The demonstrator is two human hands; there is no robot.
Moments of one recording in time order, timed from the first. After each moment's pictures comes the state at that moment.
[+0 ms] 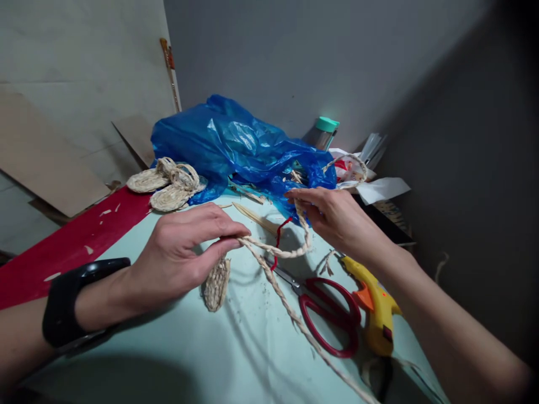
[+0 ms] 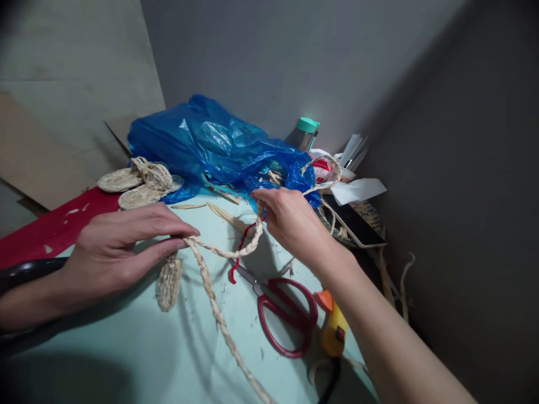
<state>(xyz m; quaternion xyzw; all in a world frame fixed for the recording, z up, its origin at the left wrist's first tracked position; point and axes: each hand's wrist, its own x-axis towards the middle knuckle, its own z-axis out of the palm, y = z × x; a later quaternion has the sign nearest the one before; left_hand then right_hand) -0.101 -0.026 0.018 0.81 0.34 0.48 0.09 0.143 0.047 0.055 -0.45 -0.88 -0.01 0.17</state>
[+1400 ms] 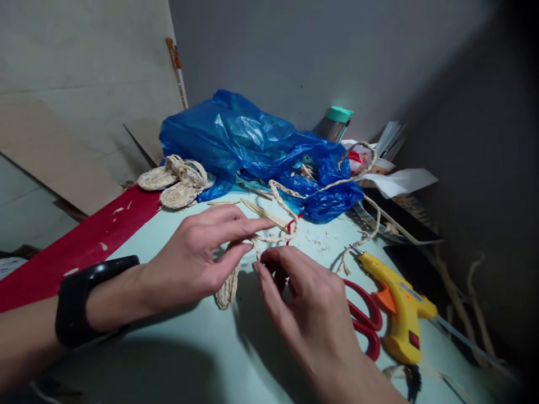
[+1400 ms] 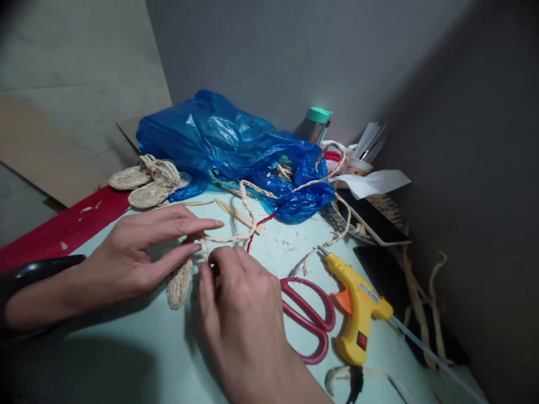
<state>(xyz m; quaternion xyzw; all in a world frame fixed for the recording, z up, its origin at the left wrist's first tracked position) -0.099 -0.027 0.017 0.84 0.36 0.39 0.10 0.083 -0.056 0.001 -0.46 -0.78 0.18 0.38</state>
